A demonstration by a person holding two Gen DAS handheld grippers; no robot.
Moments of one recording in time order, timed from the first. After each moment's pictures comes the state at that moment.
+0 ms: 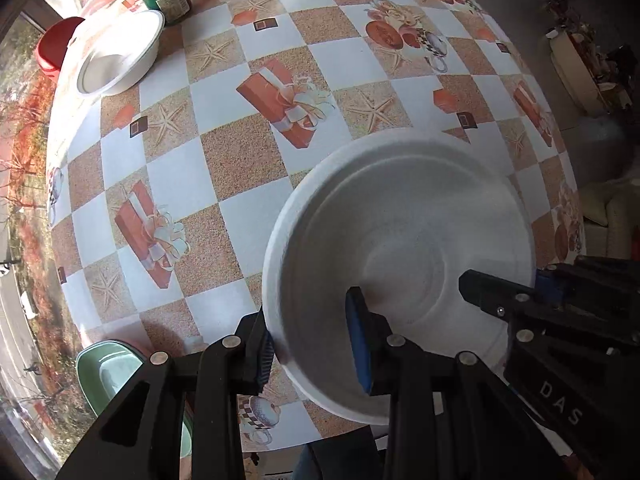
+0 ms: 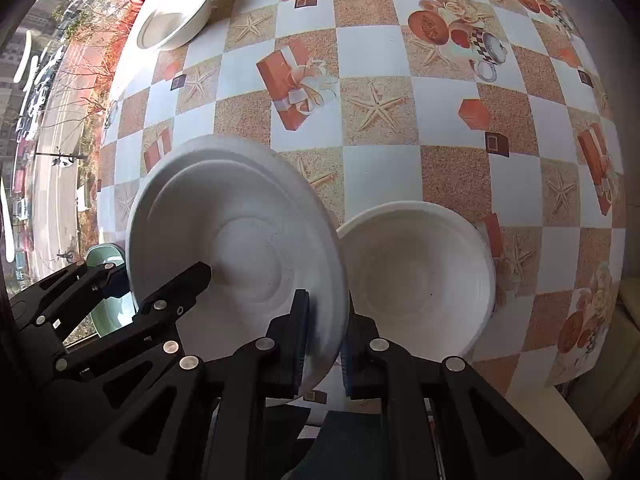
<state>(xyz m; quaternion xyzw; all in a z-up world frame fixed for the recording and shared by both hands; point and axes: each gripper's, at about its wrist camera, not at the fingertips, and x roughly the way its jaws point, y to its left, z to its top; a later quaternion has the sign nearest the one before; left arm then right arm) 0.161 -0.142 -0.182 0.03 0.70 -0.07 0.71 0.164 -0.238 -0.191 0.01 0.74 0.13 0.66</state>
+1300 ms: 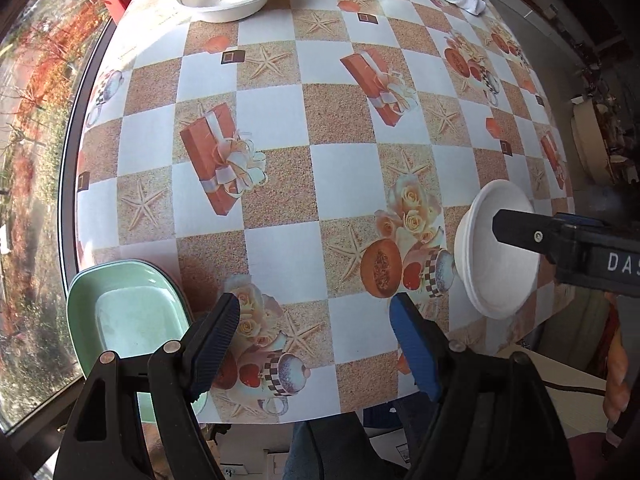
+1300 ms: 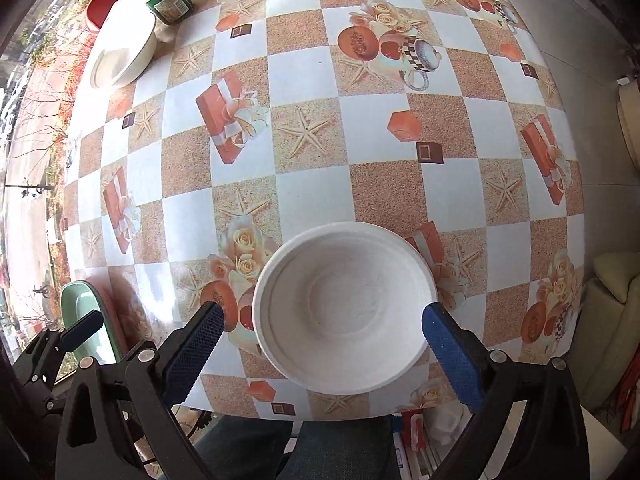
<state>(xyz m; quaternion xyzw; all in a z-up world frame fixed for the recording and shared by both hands) 0.104 -0.053 -0.173 -0.10 0.69 0.00 0.72 0.183 -0.243 -0.174 -0.02 0.73 0.07 0.68</state>
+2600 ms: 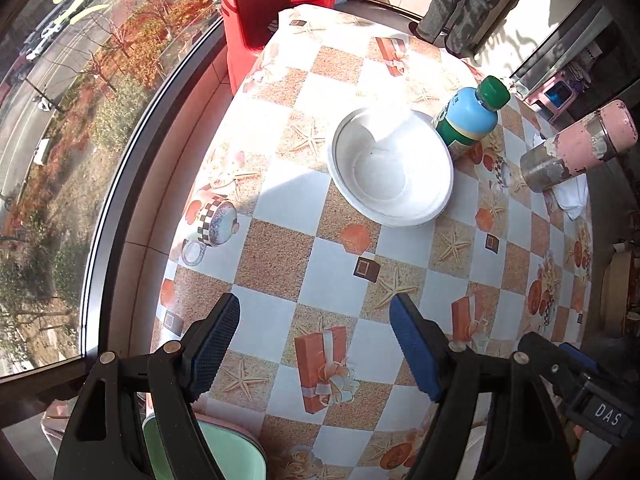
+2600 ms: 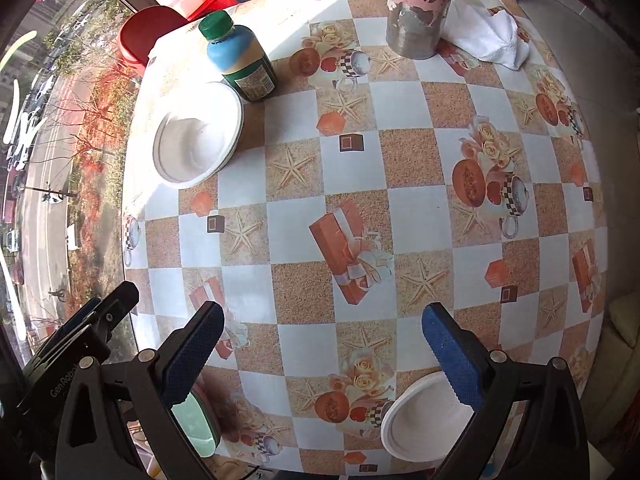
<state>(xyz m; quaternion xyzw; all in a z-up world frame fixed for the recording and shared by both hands) 0.256 0.084 -0.143 -0.19 0.62 0.17 0.74 0.302 -0.129 -0.134 0.00 0.69 0.11 0.71</state>
